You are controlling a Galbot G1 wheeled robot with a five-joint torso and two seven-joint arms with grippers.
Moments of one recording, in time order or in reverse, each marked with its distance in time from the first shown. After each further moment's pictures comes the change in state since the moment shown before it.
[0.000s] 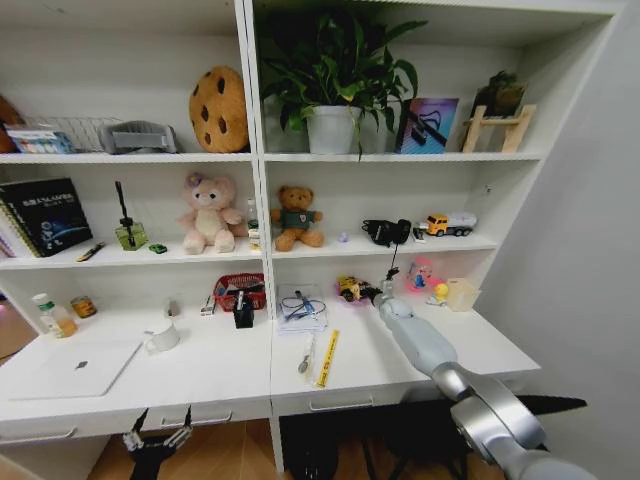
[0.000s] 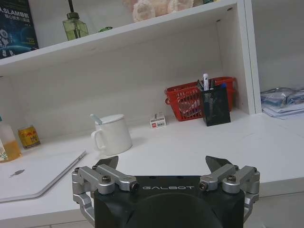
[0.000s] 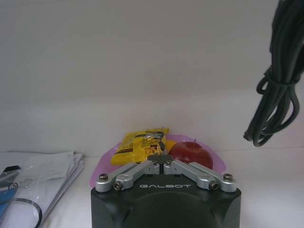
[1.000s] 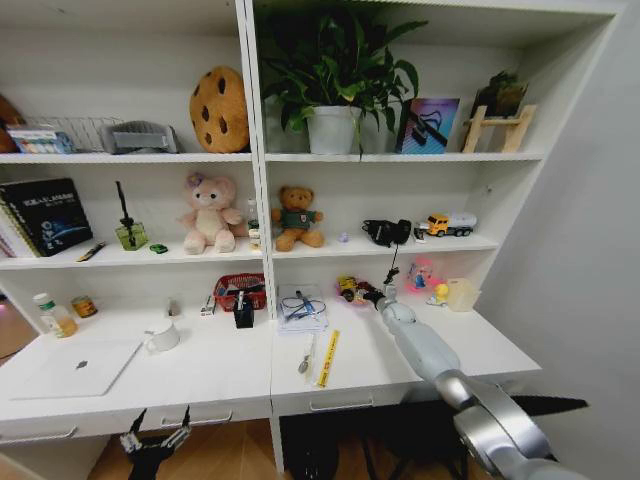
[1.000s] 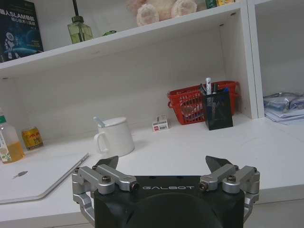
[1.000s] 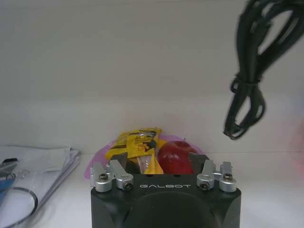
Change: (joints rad) left arm 0.002 -0.014 -0.007 -0.014 -0.002 -0.004 0.000; right arm -0.116 -0.071 0.035 0.169 -0.036 0.006 0.017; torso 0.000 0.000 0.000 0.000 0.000
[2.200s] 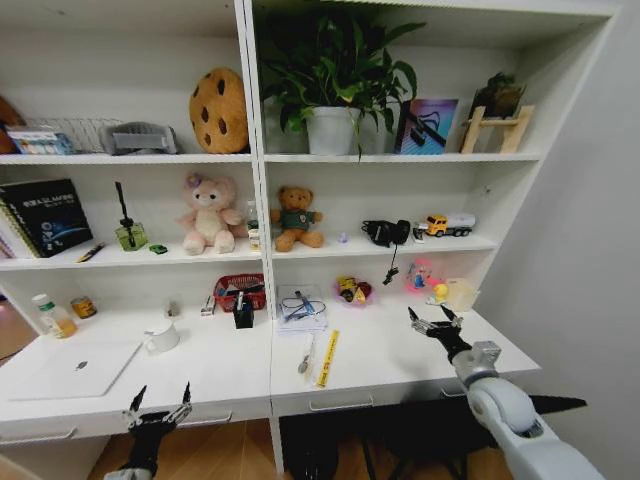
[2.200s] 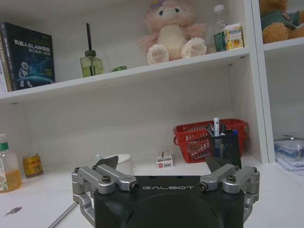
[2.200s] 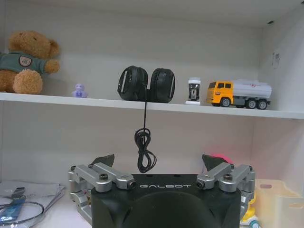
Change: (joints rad) left arm -0.066 0.011 -0.012 -0.067 -0.048 0.002 -0.023; right arm -0.994 -0.245 0.634 1.127 0.007 0.030 0.158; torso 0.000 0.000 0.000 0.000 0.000
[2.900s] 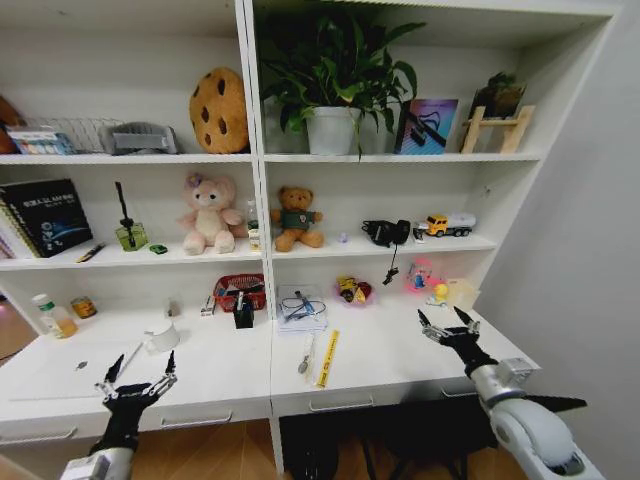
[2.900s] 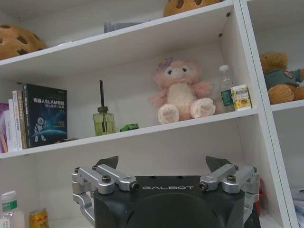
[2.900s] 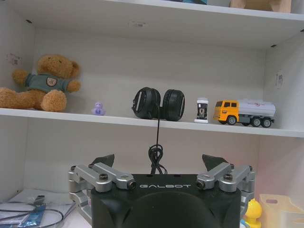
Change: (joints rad) left arm 0.036 0.035 -0.108 -0.189 -0.041 0.016 -0.013; right arm -0.152 0.038 0.085 0.150 -0.019 0.030 -0.032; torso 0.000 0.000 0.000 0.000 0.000
